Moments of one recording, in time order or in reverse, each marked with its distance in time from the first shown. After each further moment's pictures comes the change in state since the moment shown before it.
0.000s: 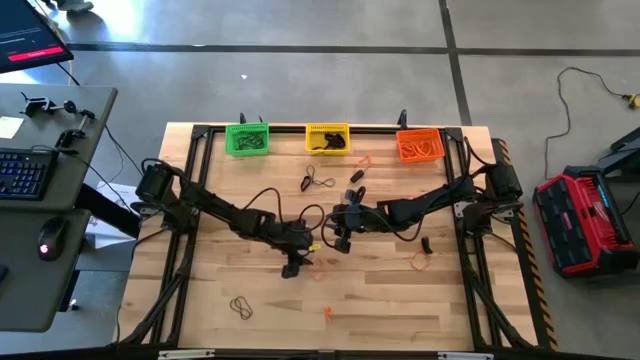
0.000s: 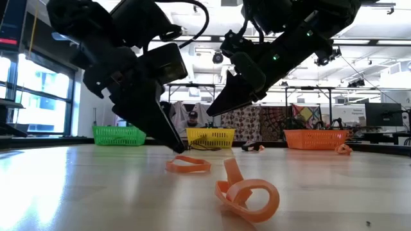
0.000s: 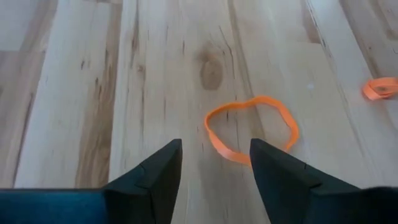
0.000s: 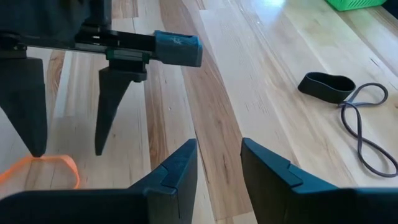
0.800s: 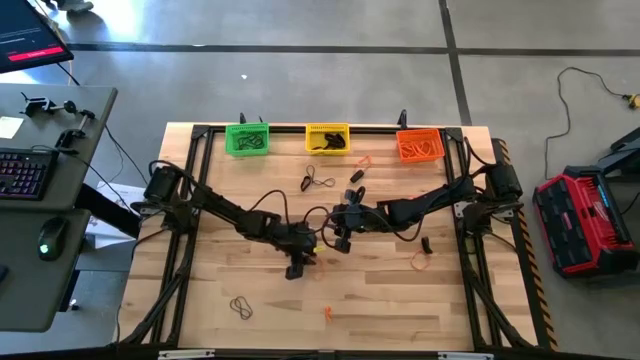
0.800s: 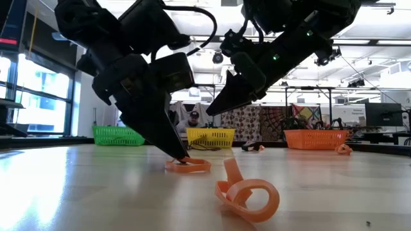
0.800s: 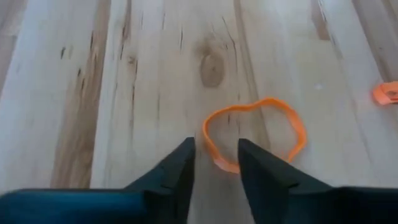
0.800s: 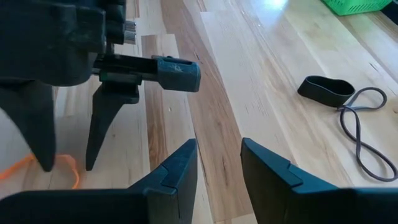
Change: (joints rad) left arm -0.002 0.068 0.043 -0.017 0.033 -0.042; right arm 0.000 0.000 0.000 0.006 0.000 -0.018
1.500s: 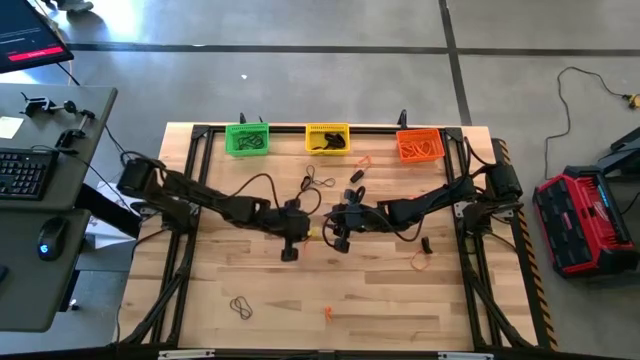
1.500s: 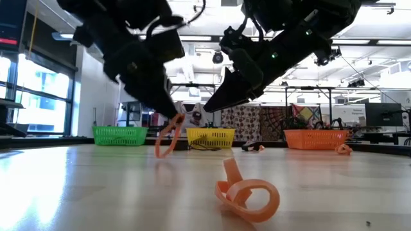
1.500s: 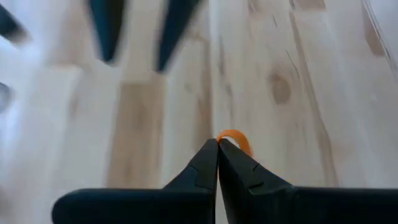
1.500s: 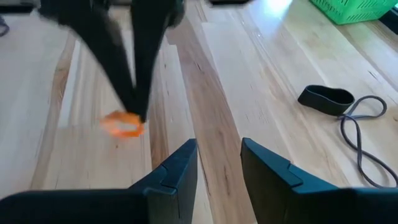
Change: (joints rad) left arm 0.068 -0.232 -0.004 -0.220 -0.198 0.177; right arm 0.003 0.000 -0.001 0.033 0.000 -0.001
